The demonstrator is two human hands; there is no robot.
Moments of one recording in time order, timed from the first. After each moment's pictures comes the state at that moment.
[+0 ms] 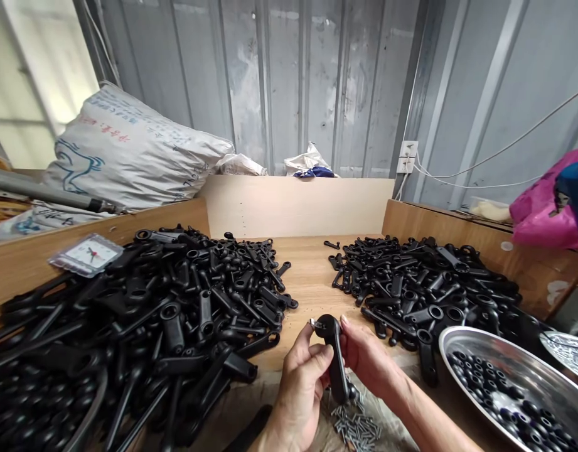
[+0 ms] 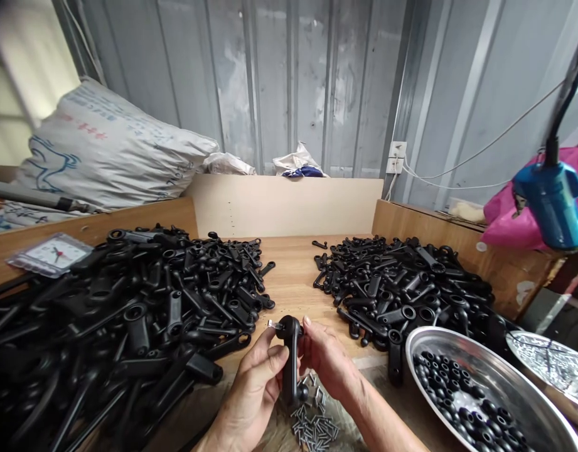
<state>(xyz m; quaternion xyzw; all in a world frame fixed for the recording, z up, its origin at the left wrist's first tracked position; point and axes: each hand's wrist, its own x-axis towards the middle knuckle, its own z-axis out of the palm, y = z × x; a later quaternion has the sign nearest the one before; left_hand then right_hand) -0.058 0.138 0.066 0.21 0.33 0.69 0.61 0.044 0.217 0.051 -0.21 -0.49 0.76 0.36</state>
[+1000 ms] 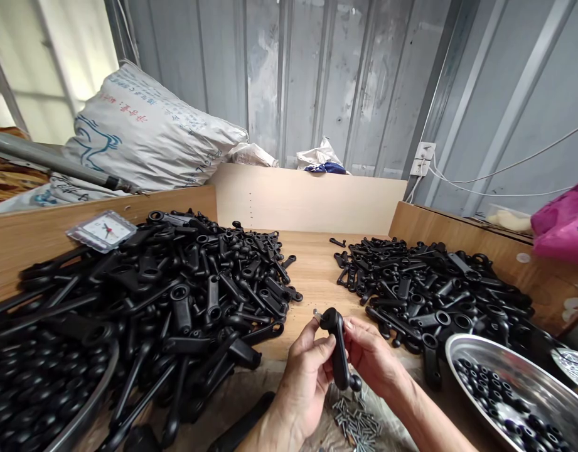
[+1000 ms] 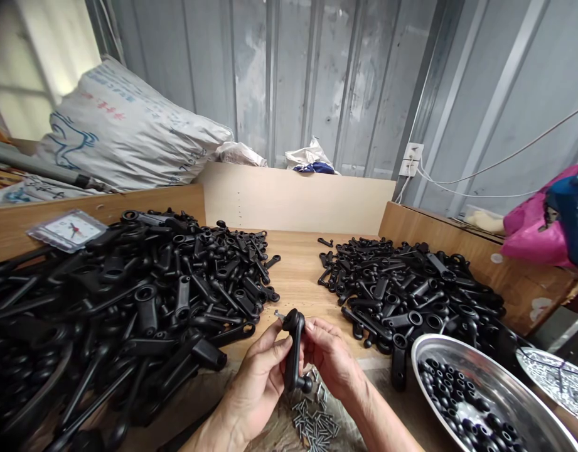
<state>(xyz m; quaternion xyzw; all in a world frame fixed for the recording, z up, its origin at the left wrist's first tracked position) -0.060 0.142 0.067 0.17 0.29 0.69 0.64 0.043 0.214 0.052 -0.19 -0.47 0.77 0.39</state>
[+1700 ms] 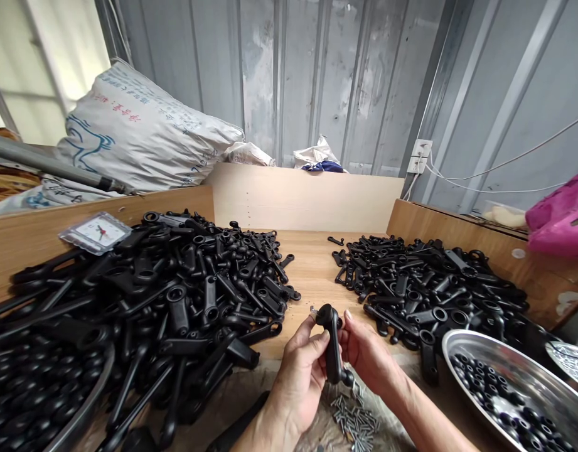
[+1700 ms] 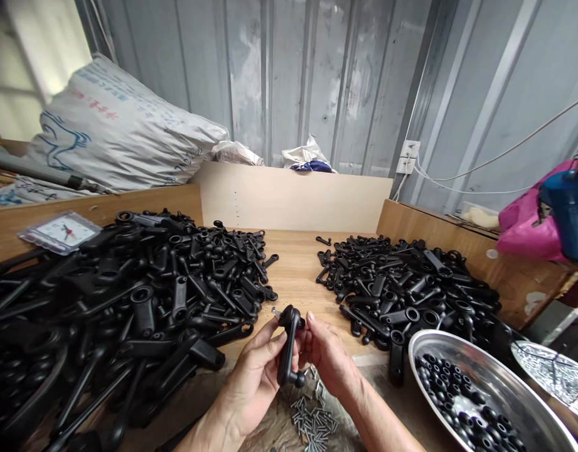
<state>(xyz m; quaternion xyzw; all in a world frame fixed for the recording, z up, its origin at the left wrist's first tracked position) -0.063 0.142 0.070 0.15 0.28 0.70 0.65 0.042 0.214 0.051 -0.19 -0.49 0.77 0.37</state>
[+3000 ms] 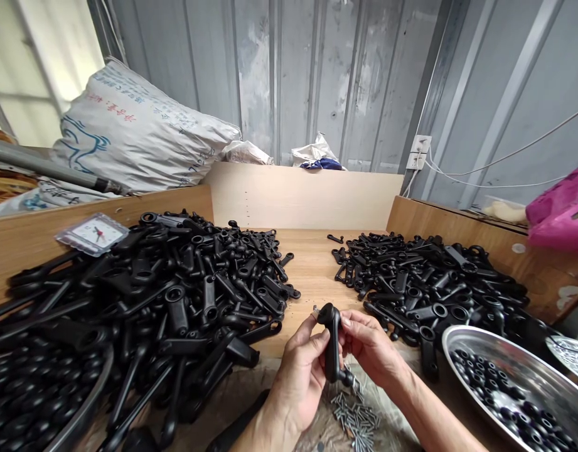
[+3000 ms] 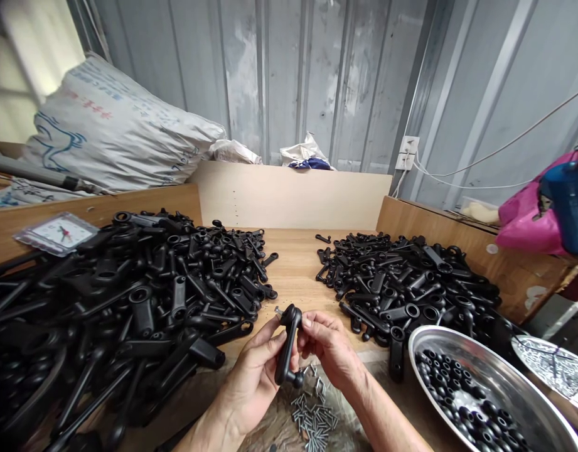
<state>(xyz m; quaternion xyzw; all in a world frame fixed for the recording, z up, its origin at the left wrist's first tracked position) -0.064 0.142 0.072 0.17 0.27 0.69 0.65 0.047 0.216 0.054 -0.19 -0.51 0.75 0.39</state>
